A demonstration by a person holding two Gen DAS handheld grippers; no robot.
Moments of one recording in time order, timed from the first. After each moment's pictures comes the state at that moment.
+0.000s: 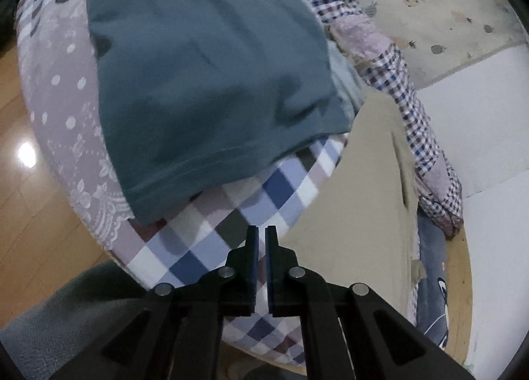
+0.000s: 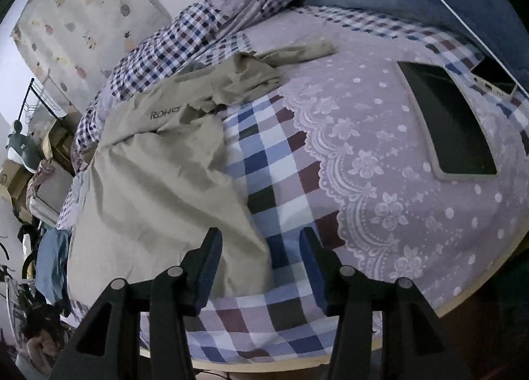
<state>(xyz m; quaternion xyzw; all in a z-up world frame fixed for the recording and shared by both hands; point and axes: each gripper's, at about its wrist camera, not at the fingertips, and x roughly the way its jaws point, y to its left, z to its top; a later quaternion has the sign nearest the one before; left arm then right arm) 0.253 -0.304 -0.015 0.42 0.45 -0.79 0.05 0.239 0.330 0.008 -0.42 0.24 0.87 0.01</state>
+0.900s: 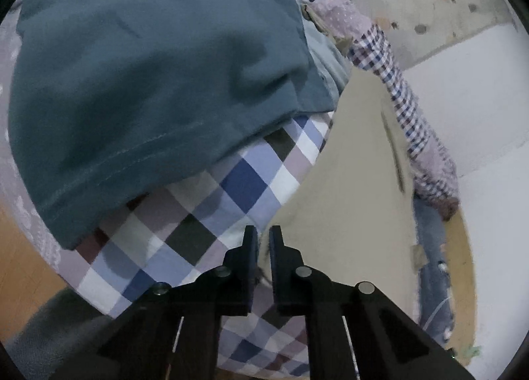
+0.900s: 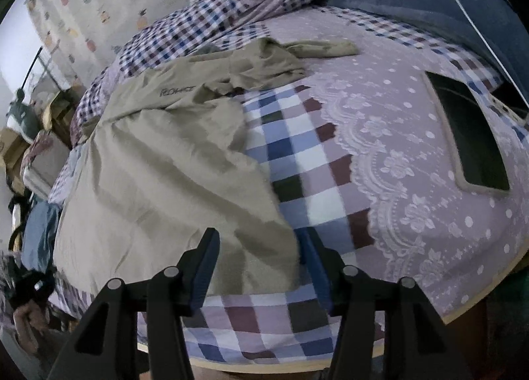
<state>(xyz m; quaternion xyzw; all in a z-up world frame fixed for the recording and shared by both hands) 0.227 -0.291 -0.041 0.41 0.44 -0.80 0.00 0.229 0.300 0.005 -0.43 0.18 0.89 -0.01</state>
